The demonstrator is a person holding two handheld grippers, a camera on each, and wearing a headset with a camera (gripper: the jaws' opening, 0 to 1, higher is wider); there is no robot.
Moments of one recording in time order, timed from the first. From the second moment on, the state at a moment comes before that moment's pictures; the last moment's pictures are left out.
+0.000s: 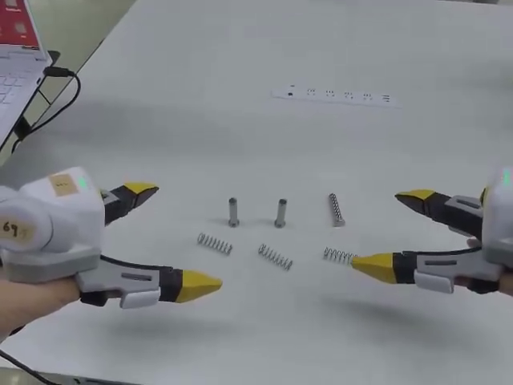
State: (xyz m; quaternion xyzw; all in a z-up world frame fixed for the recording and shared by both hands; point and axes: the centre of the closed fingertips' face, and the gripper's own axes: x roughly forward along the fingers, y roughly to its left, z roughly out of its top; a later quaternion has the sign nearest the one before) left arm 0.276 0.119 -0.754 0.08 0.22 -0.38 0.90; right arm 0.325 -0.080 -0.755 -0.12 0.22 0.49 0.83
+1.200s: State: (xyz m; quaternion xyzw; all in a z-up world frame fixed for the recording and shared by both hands) left arm 0.280 0.124 -0.758 0.08 0.22 -0.38 0.90; right arm 0.412 -0.057 -0.808 -0.08 0.38 0.42 0.82
